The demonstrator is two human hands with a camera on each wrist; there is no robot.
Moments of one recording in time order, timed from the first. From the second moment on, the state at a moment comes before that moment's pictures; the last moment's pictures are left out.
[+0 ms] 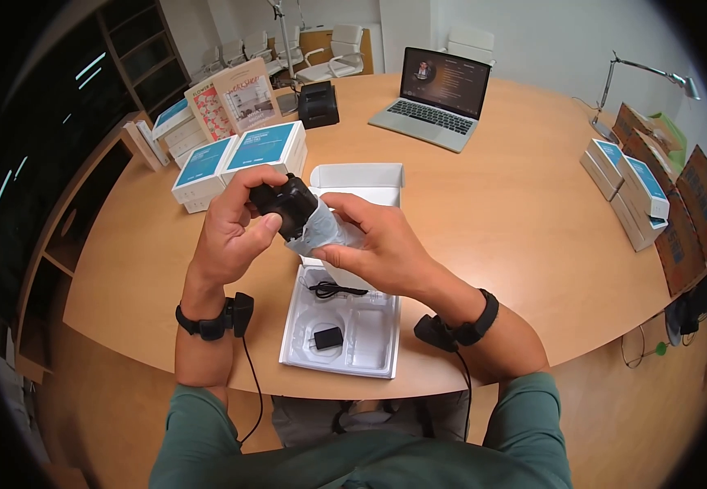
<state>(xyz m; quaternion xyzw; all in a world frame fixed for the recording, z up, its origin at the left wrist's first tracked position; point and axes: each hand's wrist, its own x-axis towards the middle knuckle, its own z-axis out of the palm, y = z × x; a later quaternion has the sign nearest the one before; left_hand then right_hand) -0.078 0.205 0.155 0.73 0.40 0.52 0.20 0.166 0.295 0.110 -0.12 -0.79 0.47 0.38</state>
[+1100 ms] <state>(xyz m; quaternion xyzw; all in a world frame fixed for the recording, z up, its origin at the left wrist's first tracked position) -0.057 0.186 0.172 0.79 0.42 0.45 0.05 0.162 0.301 0.104 -0.11 -0.80 0.37 0.46</state>
